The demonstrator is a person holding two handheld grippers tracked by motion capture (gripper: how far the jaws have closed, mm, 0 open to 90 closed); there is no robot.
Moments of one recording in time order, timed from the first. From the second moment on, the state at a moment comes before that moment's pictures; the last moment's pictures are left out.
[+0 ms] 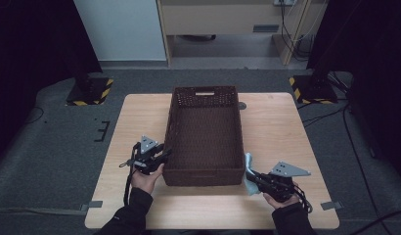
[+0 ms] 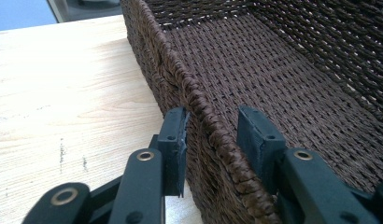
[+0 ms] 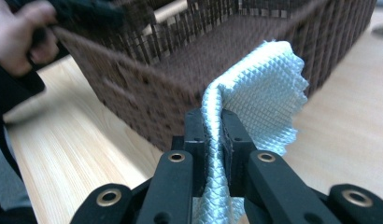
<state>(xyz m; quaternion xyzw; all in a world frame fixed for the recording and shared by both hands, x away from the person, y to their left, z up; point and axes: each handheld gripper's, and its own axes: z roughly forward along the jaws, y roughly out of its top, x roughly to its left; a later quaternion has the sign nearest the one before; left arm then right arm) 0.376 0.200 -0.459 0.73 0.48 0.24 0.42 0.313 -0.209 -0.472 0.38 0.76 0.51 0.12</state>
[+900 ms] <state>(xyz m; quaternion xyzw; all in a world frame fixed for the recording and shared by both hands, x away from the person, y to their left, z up) 0.377 0.200 -0.459 0.73 0.48 0.24 0.42 0.307 -0.204 -0.485 0.40 0.78 0.47 0.10</state>
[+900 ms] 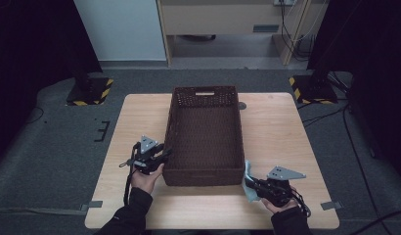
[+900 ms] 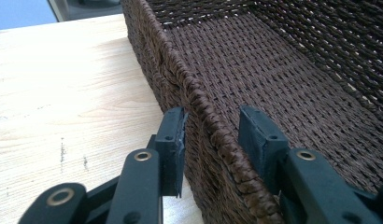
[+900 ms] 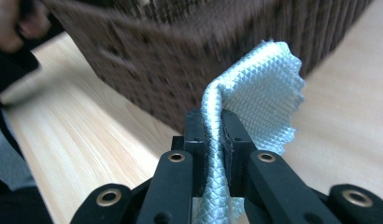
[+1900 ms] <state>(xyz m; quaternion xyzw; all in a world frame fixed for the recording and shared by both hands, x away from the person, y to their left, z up) 0.377 0.201 -0.459 0.73 0.48 0.24 0.42 0.334 -0.281 -0.483 0.50 0.73 0.41 0.20</state>
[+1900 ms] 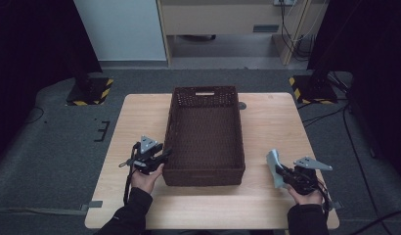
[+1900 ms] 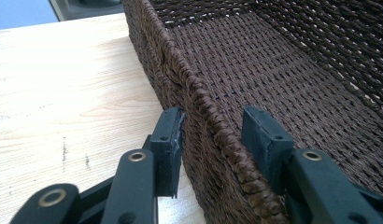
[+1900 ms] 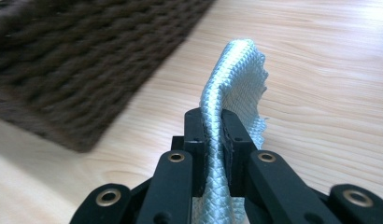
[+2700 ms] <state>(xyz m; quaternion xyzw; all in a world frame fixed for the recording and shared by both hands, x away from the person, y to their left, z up) 0.377 0.201 -0.459 0.73 0.48 0.24 0.42 0.342 -0.294 -0.495 0.54 0.72 0.37 0.25</state>
